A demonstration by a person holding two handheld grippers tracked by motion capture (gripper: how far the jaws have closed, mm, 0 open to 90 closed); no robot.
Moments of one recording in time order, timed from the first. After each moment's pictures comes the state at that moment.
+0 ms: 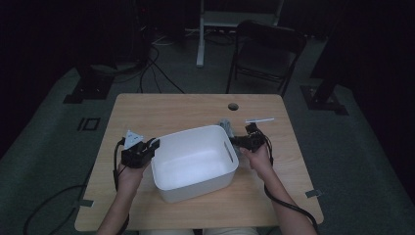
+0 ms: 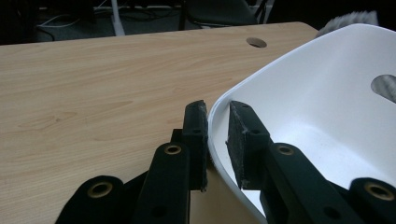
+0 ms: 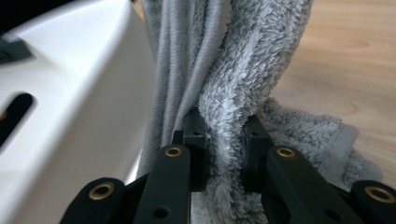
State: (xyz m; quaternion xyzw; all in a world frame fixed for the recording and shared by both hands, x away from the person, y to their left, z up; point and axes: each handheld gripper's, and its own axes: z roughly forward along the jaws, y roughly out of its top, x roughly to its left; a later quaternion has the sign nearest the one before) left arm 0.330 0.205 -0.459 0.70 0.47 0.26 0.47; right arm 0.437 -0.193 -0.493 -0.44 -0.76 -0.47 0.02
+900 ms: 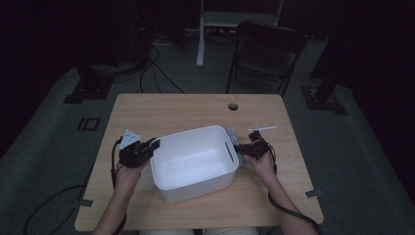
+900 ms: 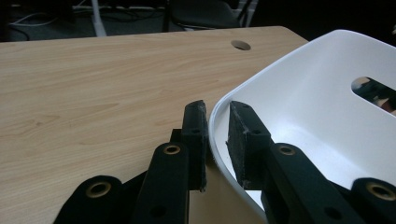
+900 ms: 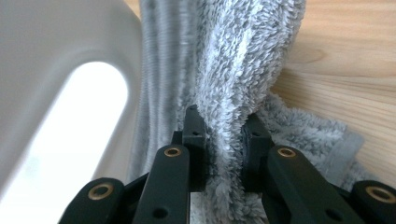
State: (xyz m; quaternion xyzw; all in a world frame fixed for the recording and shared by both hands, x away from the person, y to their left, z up) left arm 0.334 0.215 -0.459 0.71 0.45 0.22 0.49; right arm 0.423 -0.214 -0.513 -0.46 -0.76 -0.46 0.01
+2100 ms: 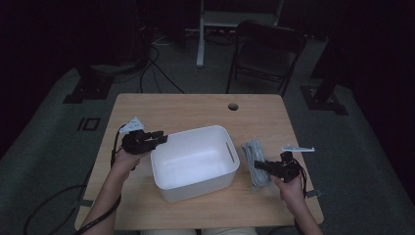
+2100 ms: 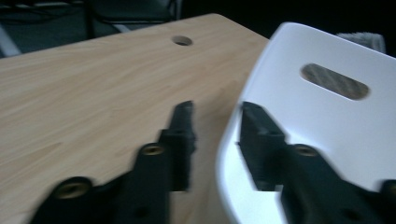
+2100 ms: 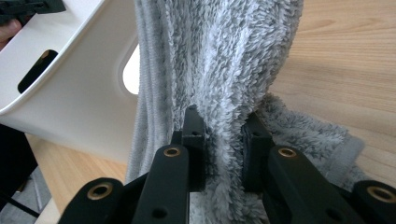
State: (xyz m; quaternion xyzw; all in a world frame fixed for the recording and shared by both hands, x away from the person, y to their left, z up) left arm 0.381 0.222 -0.453 0.78 0.33 0.14 0.52; right arm 0.331 -0.284 -0.499 -0.47 -0.72 -0.50 0.00
